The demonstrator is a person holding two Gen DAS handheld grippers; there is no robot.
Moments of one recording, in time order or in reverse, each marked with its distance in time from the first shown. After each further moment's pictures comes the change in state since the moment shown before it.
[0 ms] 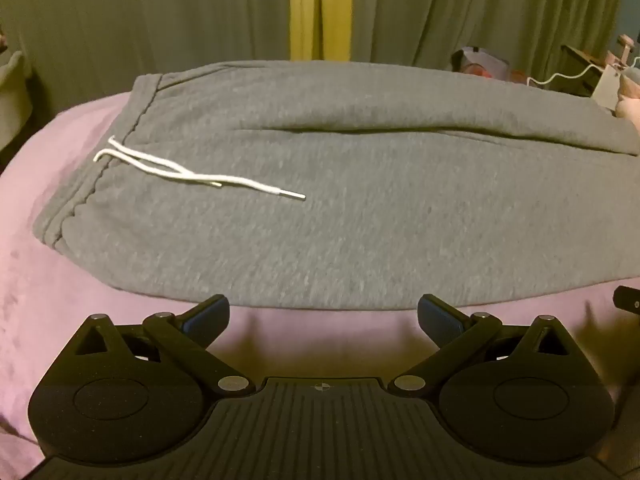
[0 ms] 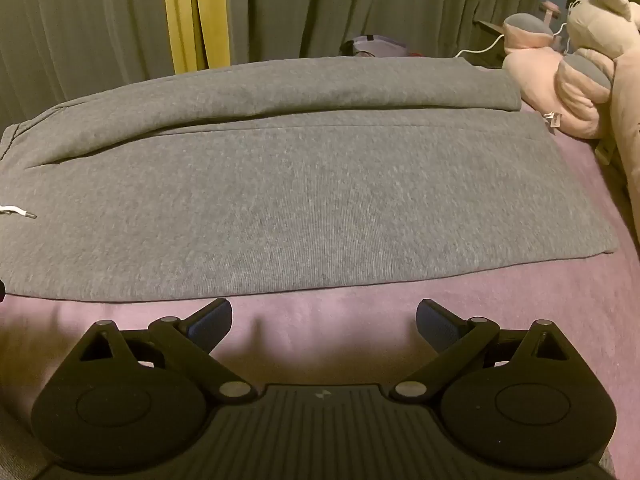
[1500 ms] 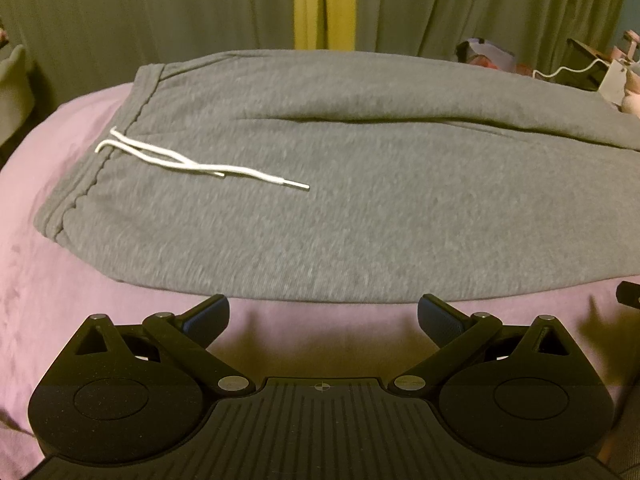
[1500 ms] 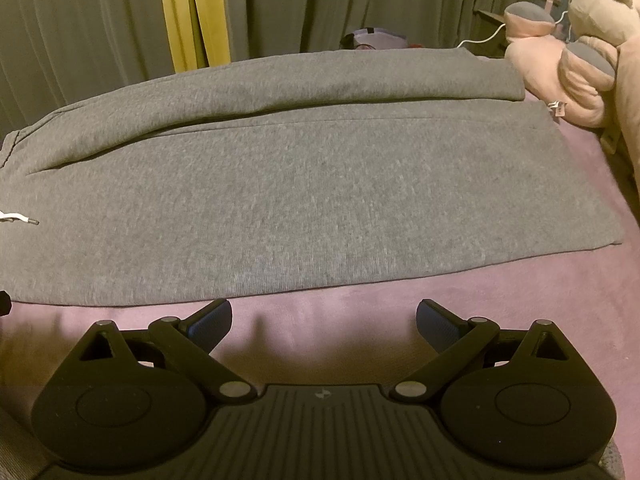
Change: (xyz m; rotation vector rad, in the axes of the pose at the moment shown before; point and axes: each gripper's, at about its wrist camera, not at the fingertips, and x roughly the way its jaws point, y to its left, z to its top) left arm 0.006 0.001 -0.003 -0.008 0.032 0.002; right arm 0.017 -0.004 -0.007 0.016 0.009 0.021
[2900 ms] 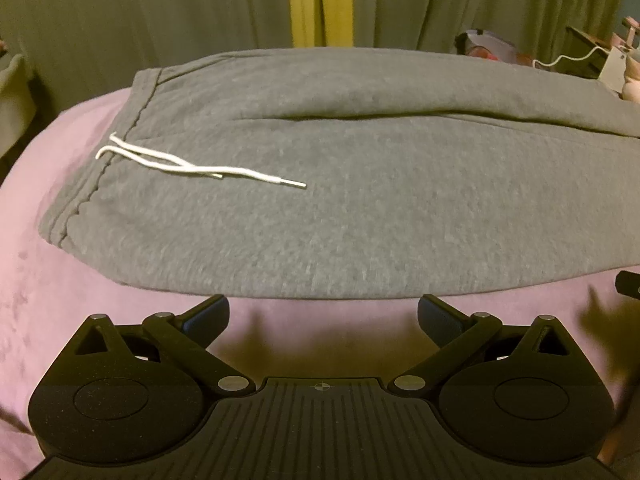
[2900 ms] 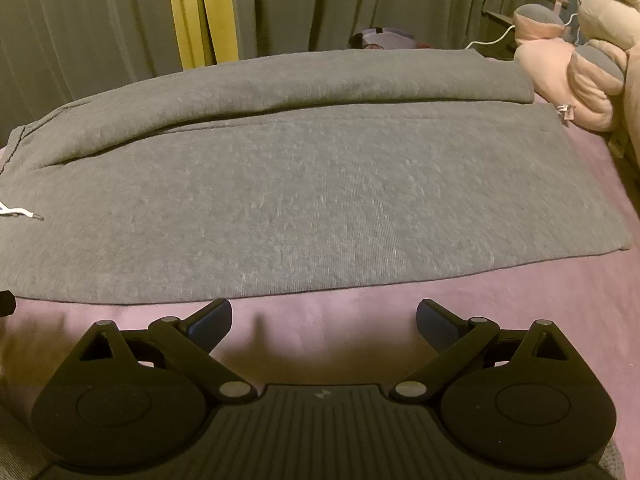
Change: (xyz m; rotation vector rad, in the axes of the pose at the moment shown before) left arm -0.003 -0.006 0.003 0.028 0.018 0.020; right arm 0.000 0.001 0.000 -0.014 0.002 0.020
